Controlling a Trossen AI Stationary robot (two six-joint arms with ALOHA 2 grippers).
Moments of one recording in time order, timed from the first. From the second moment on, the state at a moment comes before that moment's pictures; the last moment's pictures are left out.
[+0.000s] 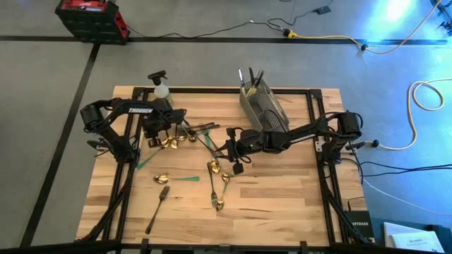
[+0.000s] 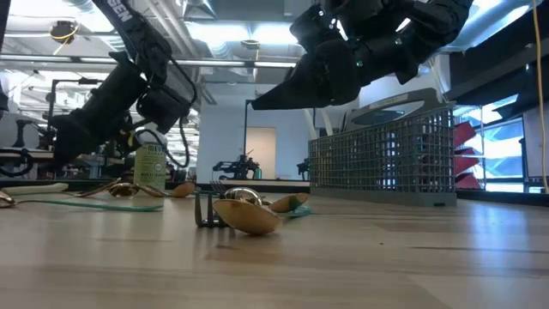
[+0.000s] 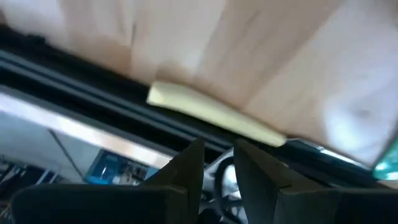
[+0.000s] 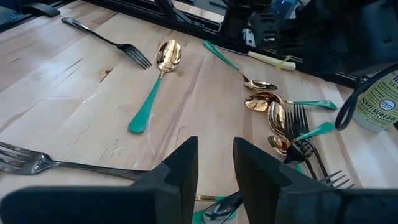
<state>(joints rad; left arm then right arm) 0.57 1.61 0.82 -1.32 -0.36 0.07 0.01 1.76 0.89 0.45 -0.10 -0.27</state>
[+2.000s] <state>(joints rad) 0.72 1.75 0.77 -1.20 -0.41 0.12 0.01 1.76 0.89 0.42 -0.09 -0.27</state>
